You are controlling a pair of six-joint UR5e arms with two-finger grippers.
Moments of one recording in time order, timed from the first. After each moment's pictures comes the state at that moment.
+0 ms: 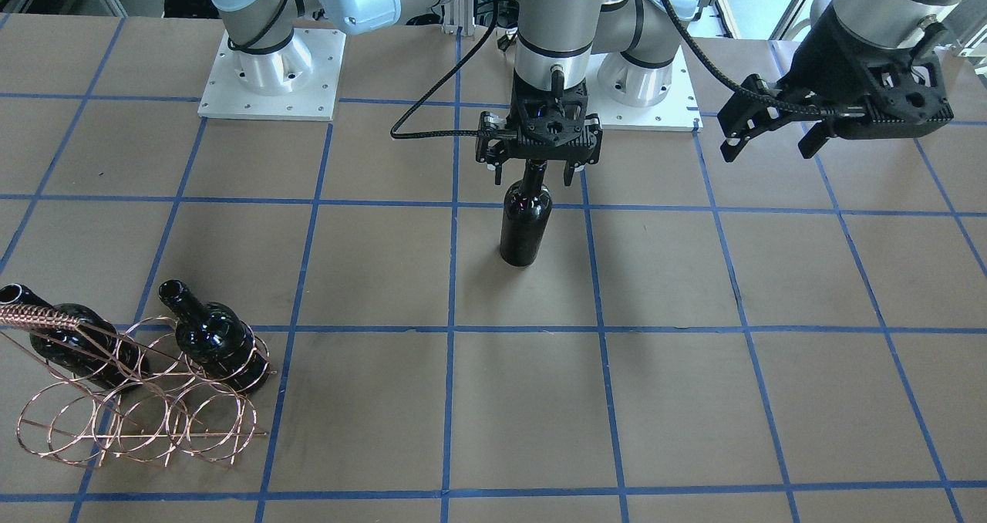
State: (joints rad) left arm -1.36 -1.55 -1.49 -1.69 1.55 0.10; right arm 2.20 -1.26 1.46 -1.86 -1.61 0.64
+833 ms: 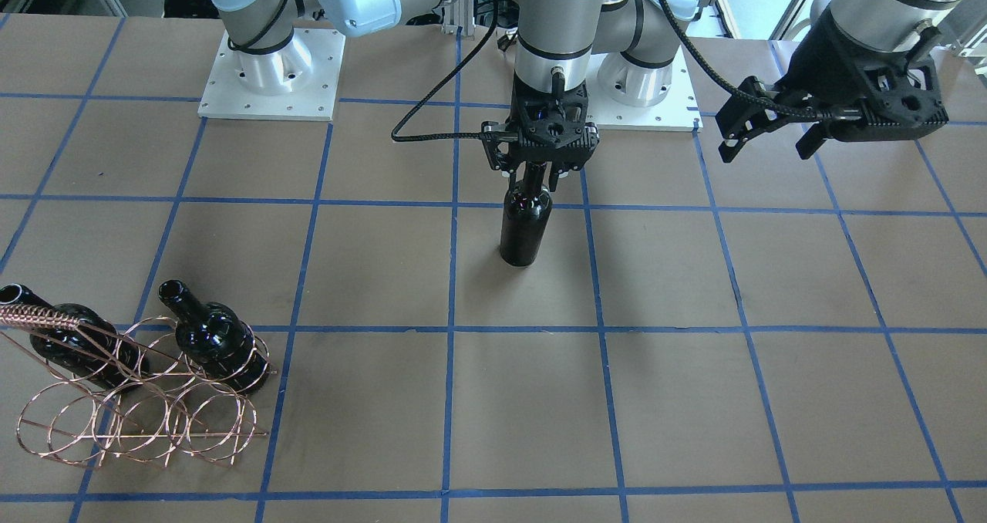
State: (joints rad) left arm -1.36 -1.55 -1.50 -1.70 1.56 0.10; right arm 2.20 -1.26 1.46 -1.85 -1.61 0.63
